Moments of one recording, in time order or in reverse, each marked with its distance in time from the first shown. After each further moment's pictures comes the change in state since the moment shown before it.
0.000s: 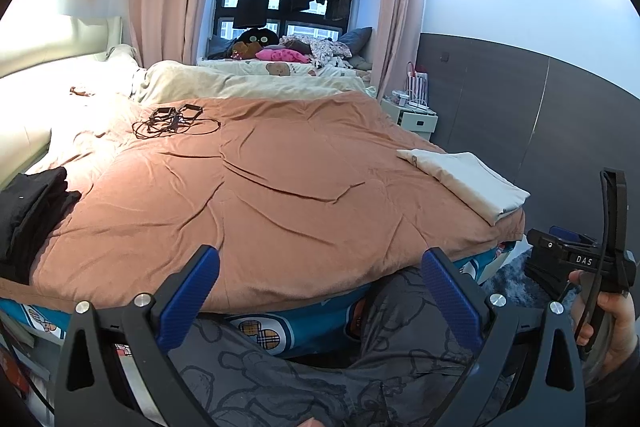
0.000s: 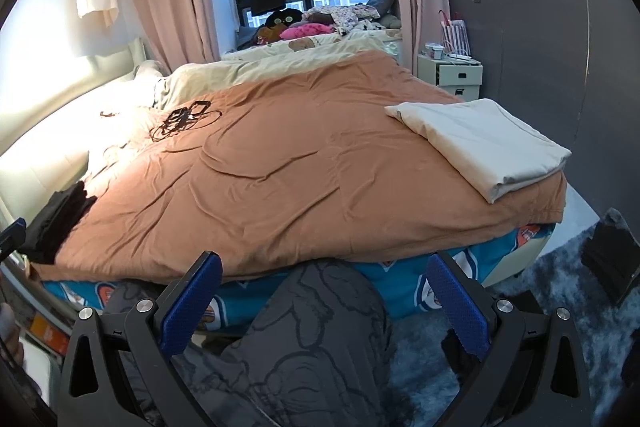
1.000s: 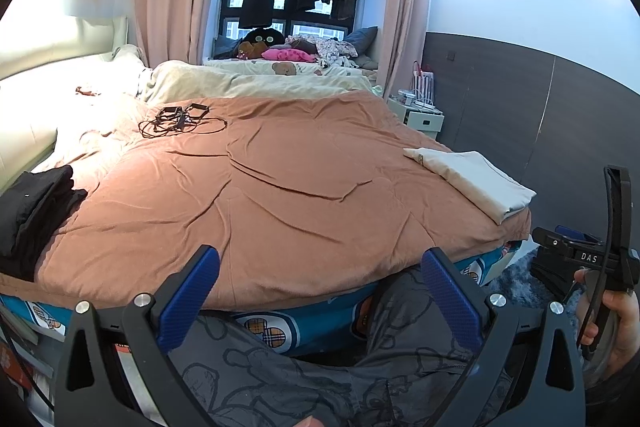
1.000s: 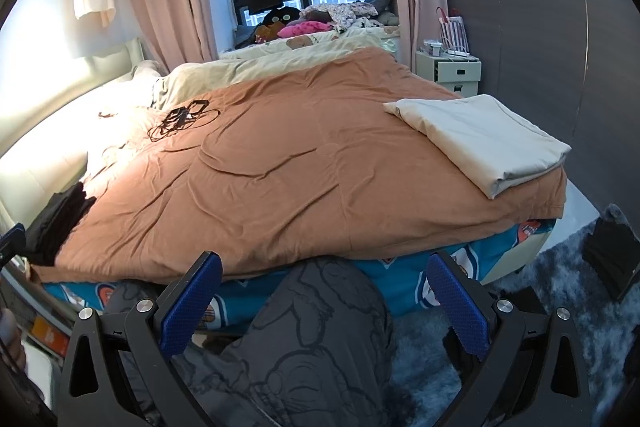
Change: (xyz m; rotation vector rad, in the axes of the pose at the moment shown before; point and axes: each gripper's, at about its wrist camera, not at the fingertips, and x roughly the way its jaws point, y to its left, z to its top) left arm 0.002 -0.002 -0.001 0.009 0.002 0.028; right arm 0.000 0.004 -0.003 0.010 0.006 -0.003
